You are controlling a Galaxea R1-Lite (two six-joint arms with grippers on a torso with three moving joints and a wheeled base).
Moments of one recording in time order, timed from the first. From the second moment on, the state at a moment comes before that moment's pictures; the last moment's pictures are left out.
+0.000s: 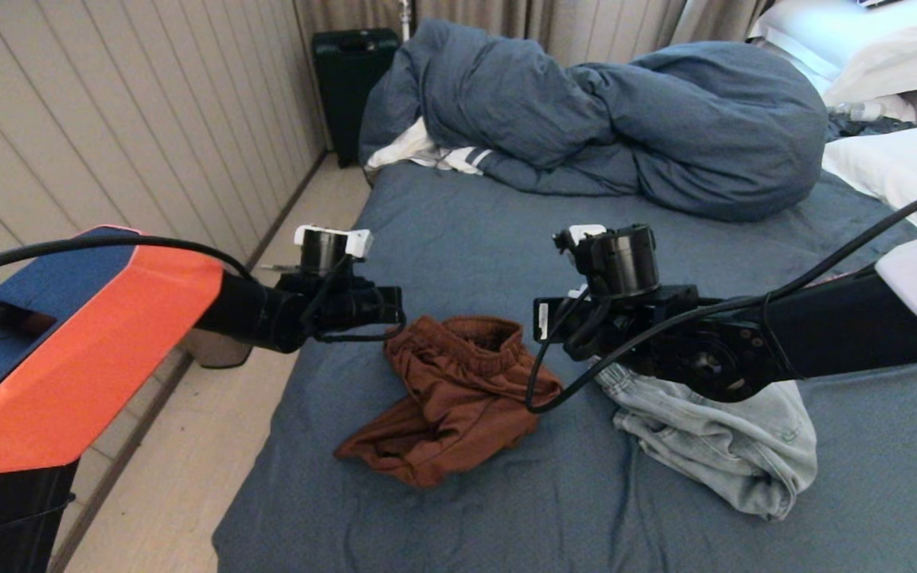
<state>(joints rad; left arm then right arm) -0.40 2.31 -1.55 -0.34 -0.10 -0.20 0.54 1.97 -1.22 -0.35 -0.34 0.21</state>
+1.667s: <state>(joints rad) -0.45 2.43 -1.59 -0.42 0.01 -0.21 0.52 1.97 -1.23 -0.36 -0.33 0.21</state>
